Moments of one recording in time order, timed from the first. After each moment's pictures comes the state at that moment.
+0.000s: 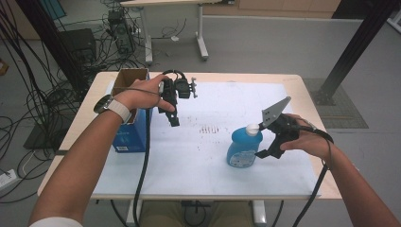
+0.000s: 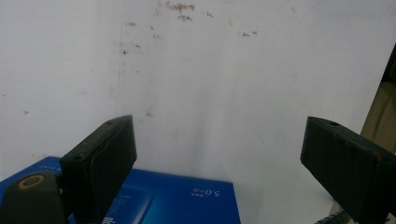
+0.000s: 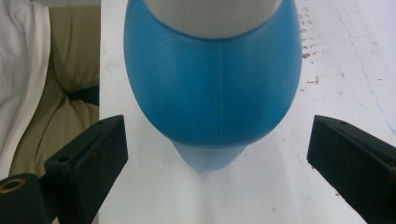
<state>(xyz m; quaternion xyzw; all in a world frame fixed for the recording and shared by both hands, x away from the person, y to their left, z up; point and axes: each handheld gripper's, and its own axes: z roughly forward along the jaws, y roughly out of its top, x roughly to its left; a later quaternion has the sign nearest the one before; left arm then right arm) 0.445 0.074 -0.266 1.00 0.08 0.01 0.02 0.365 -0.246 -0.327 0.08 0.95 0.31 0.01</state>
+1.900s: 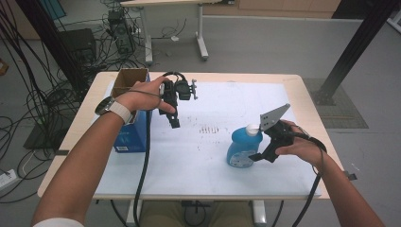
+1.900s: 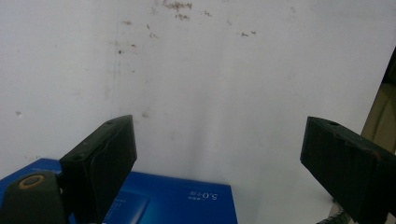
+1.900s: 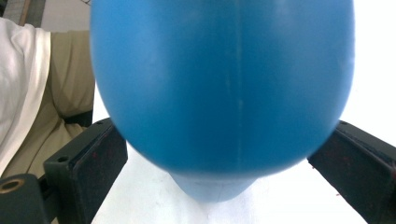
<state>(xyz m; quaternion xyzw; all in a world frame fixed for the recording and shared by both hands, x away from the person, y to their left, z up) 0.444 0.073 -0.271 1.00 0.08 0.01 0.02 0.365 -0.243 -0.354 0.08 0.93 0.37 0.01</state>
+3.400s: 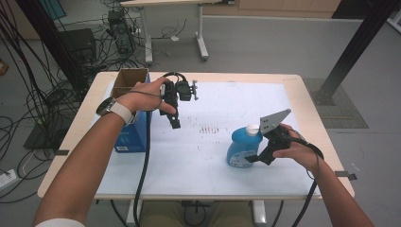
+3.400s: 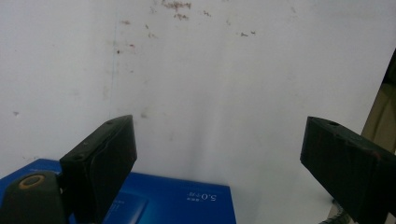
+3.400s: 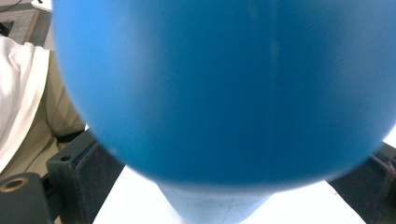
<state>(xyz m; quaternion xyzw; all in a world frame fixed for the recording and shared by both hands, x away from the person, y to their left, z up) 0.444 0.072 -0.272 1.00 0.08 0.01 0.02 0.365 -0.243 -0.372 0.08 0.91 0.41 0.02</state>
